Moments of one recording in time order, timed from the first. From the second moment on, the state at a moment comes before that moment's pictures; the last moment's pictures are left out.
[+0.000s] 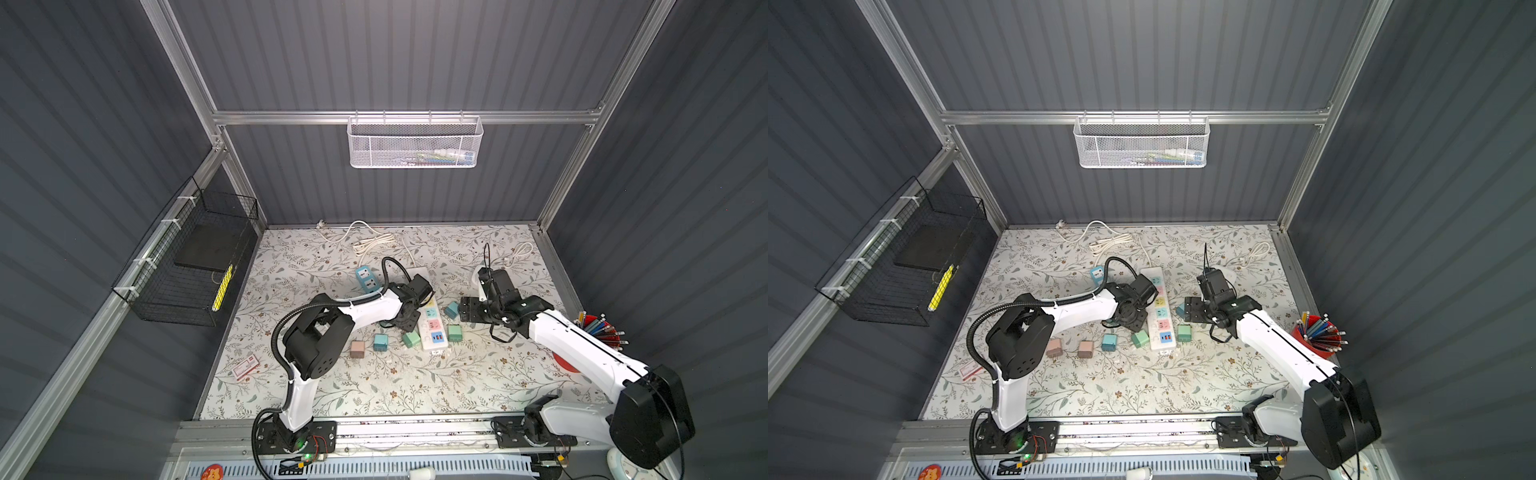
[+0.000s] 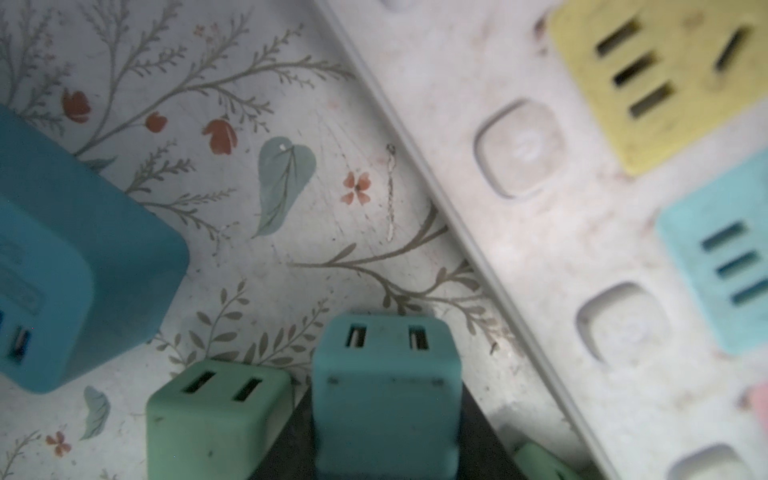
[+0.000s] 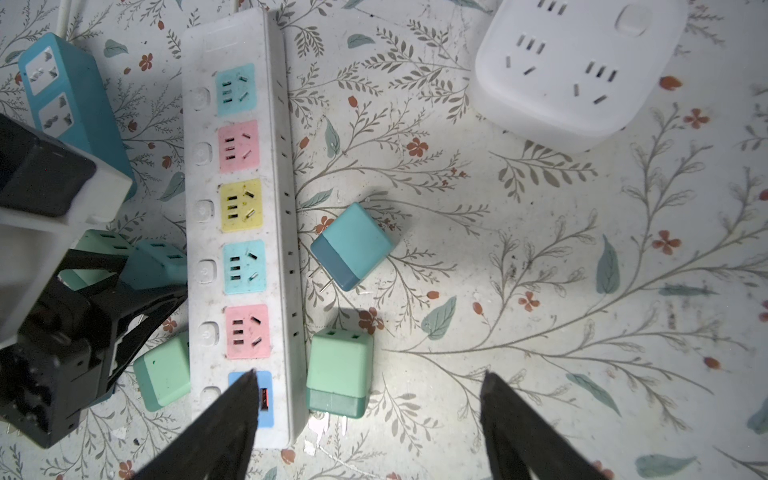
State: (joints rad) left arm -0.84 1.99 1.36 -0.67 -0.19 -0.28; right arm 0.44 1.25 0.84 -0.57 0.05 0.42
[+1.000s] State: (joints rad) left arm -0.85 1.41 0.86 0.10 0.01 -0.10; right arm 0.57 1.37 1.10 -0.46 -0.39 0.47
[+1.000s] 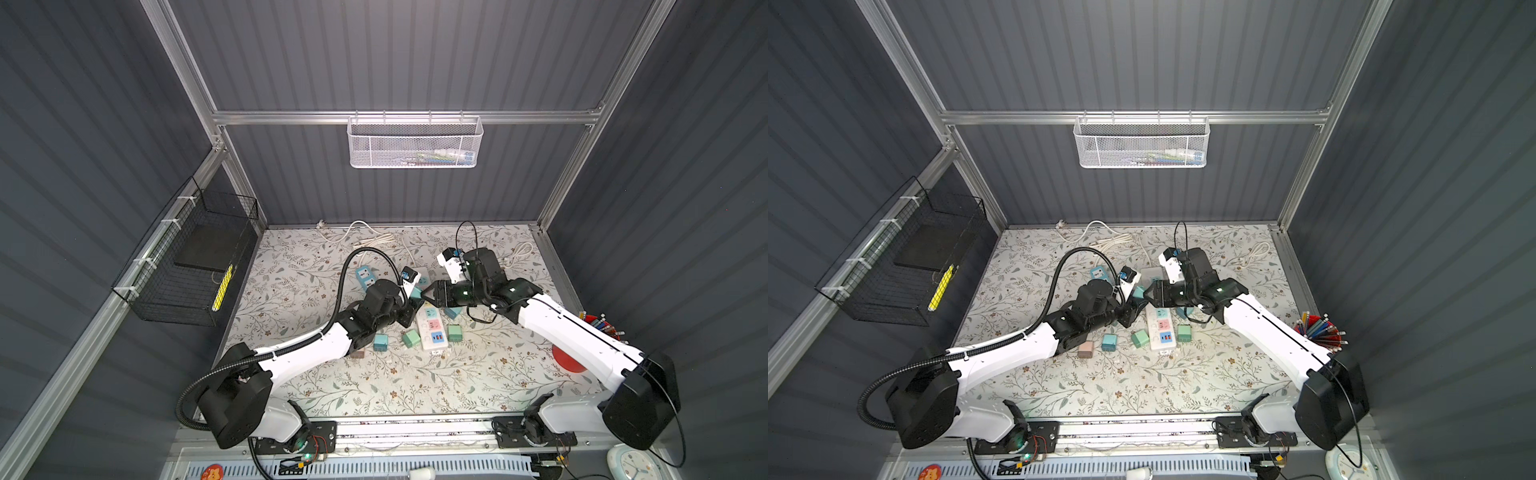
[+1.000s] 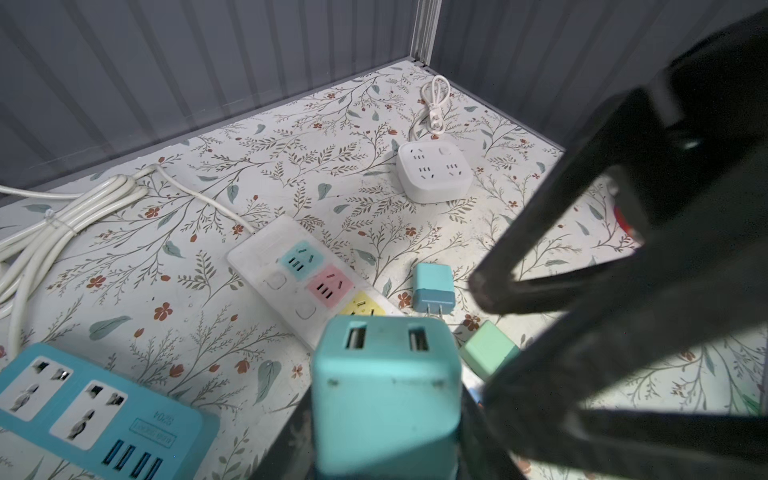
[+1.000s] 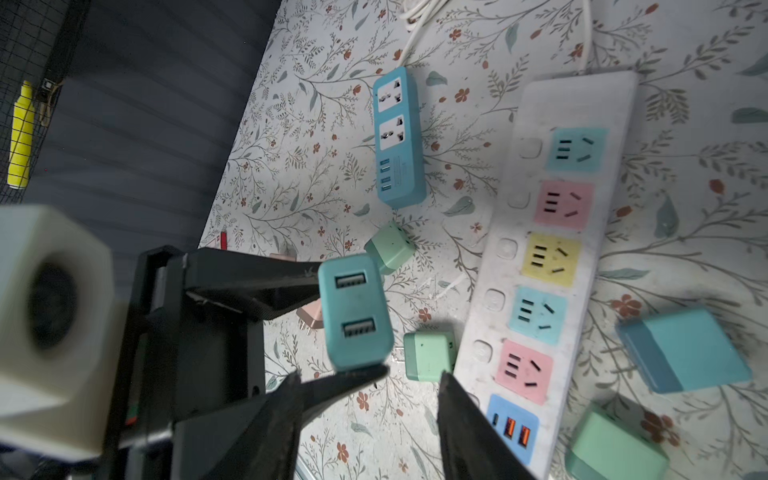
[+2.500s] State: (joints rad) left arm -0.59 1.37 1.20 -0.24 -0.29 -0.33; right arm 0.59 1.60 1.13 -0.20 0.12 0.31
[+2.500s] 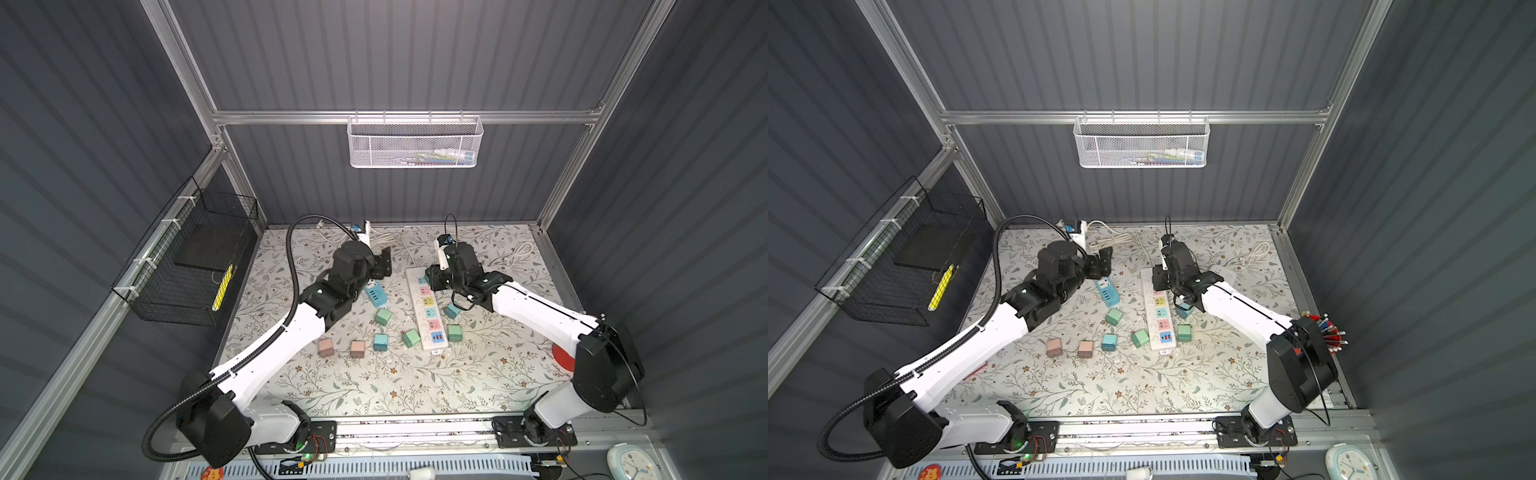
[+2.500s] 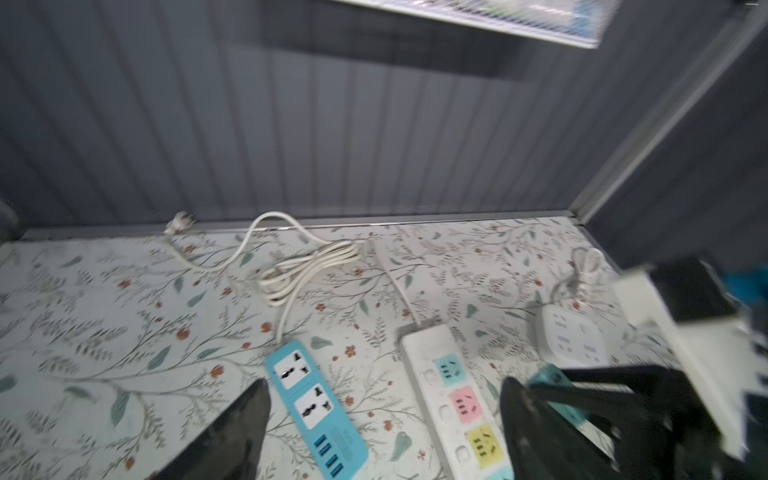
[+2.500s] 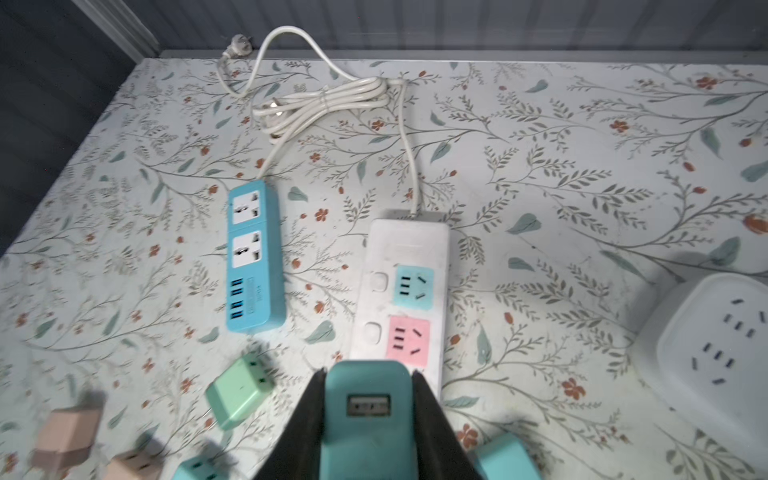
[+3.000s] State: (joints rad) left arm -0.53 1.50 1.24 -0.36 -0.13 -0.39; right arm 0.60 1.85 1.17 -0.04 0.20 0.30
